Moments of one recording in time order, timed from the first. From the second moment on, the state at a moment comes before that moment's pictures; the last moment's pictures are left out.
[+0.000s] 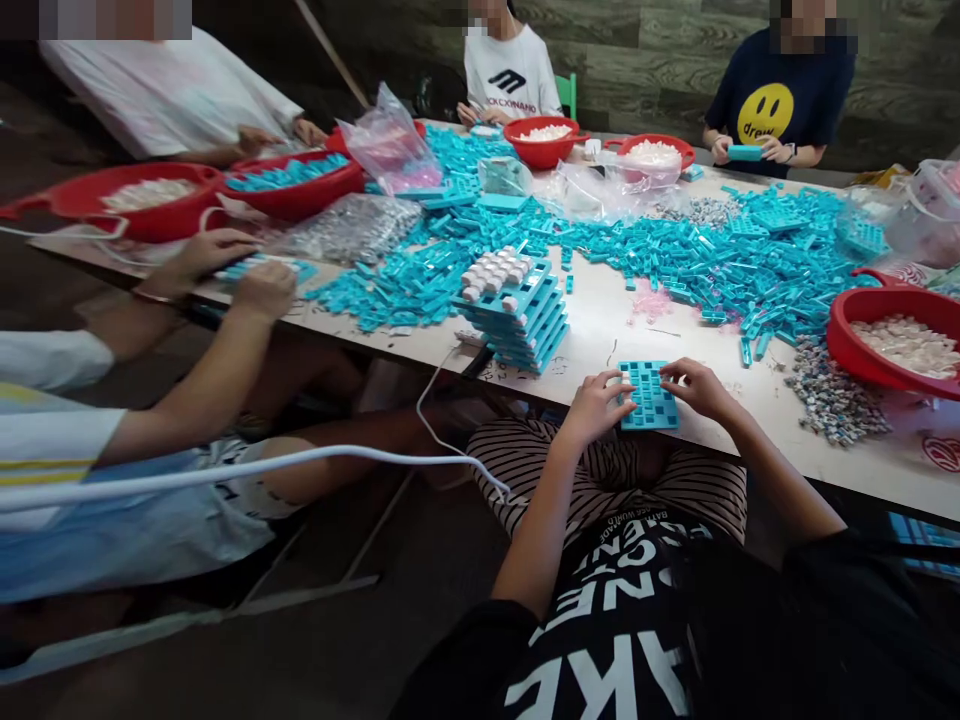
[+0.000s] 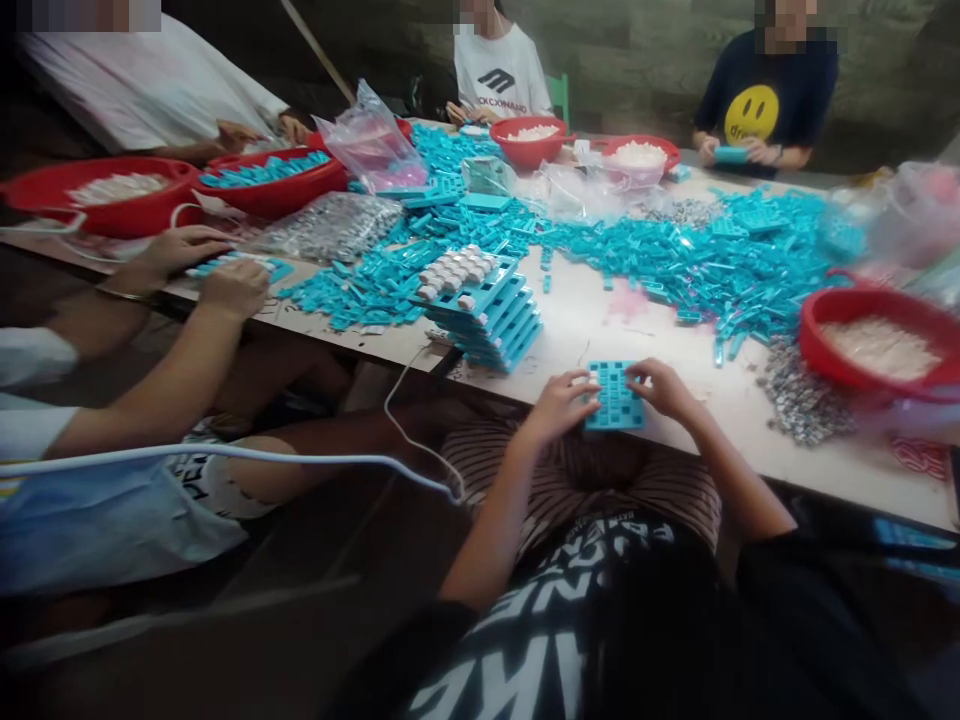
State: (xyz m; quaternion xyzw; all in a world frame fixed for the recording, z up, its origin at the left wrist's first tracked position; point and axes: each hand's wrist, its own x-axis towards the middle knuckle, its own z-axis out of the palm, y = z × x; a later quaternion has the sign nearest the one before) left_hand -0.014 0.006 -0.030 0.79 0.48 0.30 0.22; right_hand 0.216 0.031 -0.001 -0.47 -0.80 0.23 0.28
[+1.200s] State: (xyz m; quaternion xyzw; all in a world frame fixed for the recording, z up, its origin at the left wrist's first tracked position) left_hand 0.007 -0.033 -0.049 0.39 0.51 0.30 0.71; right_hand 0.233 -0.003 0.004 -0.53 -0.79 0.08 0.30
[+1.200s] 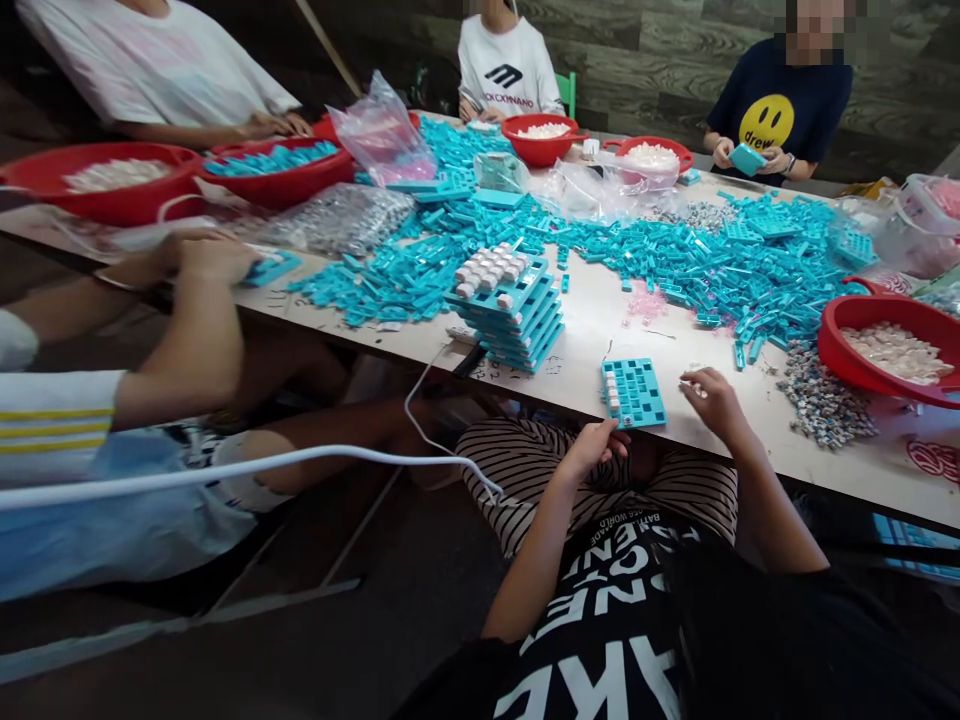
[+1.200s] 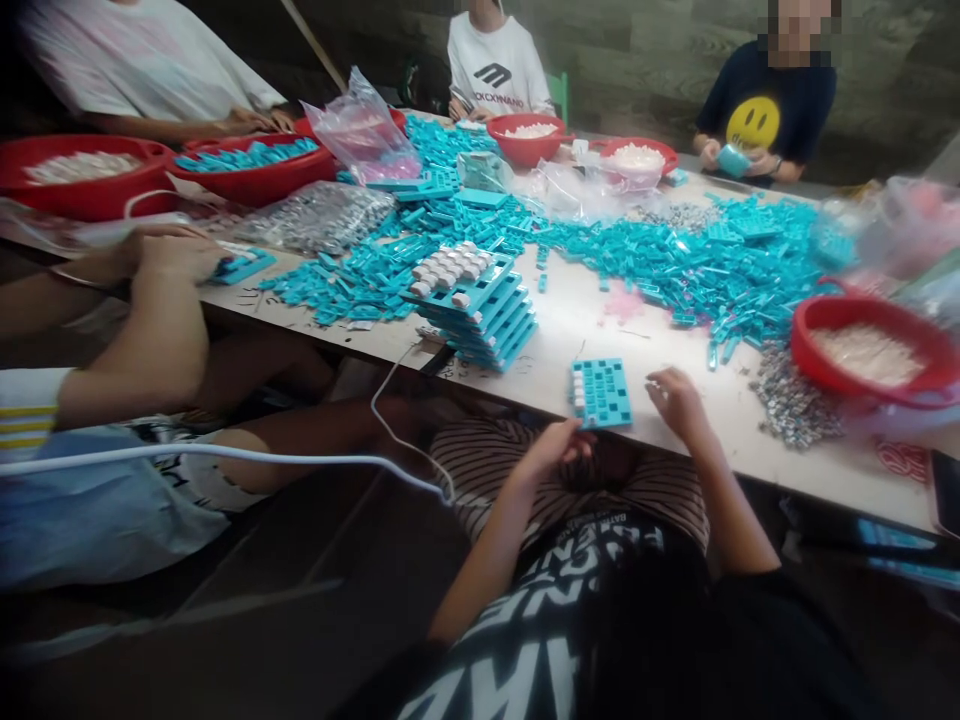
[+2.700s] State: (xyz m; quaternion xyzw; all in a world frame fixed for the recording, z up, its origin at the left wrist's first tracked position) left_hand 0.009 -0.043 -0.054 0.37 0.47 0.33 0.73; right_hand 0.171 -0.020 -0.001 -0.39 -0.85 0.29 0.18
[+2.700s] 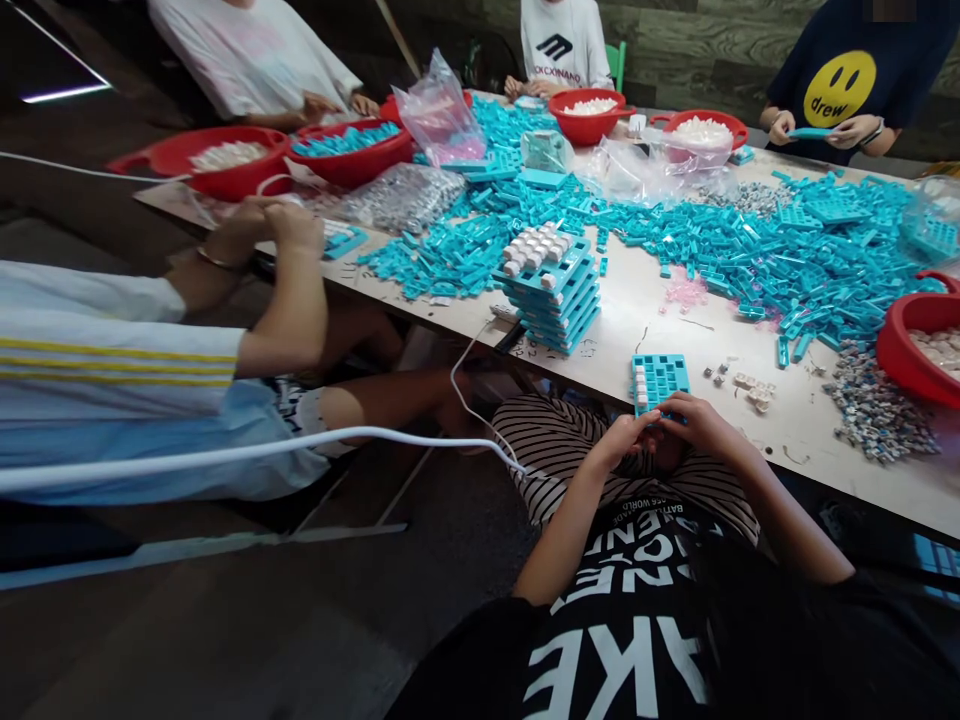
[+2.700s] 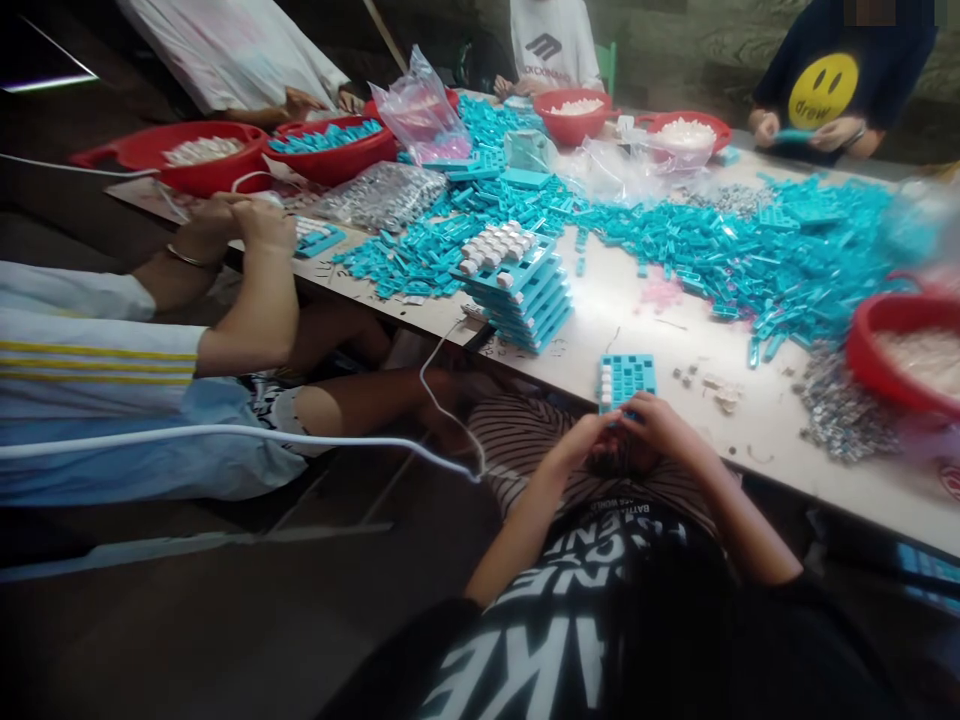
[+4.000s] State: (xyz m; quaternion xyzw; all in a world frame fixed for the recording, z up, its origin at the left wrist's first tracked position) left_hand 0.005 -0.031 -0.074 0.31 0.48 0.38 0.73; right_hand 0.257 0.034 -0.005 -0.56 -0.80 0.01 0.23
